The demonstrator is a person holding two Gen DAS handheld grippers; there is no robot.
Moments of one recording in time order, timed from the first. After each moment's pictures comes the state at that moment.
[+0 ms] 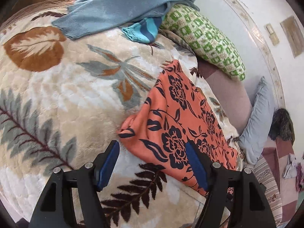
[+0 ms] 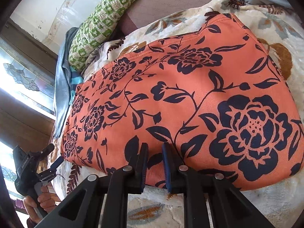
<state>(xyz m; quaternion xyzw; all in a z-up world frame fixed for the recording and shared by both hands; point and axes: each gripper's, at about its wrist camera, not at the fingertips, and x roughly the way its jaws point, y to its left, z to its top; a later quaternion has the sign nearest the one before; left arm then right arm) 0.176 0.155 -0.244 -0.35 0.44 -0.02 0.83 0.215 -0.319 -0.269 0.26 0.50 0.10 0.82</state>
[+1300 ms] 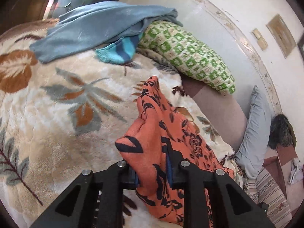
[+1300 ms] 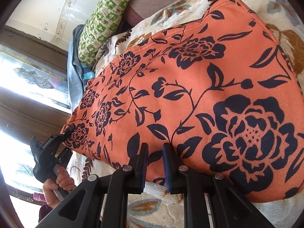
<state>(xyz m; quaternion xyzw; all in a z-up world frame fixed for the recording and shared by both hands) 0.218 0.098 -0.214 -0.31 0.35 -0.03 0.88 0.221 -0.339 -0.277 0.31 0.52 0.16 0.78</state>
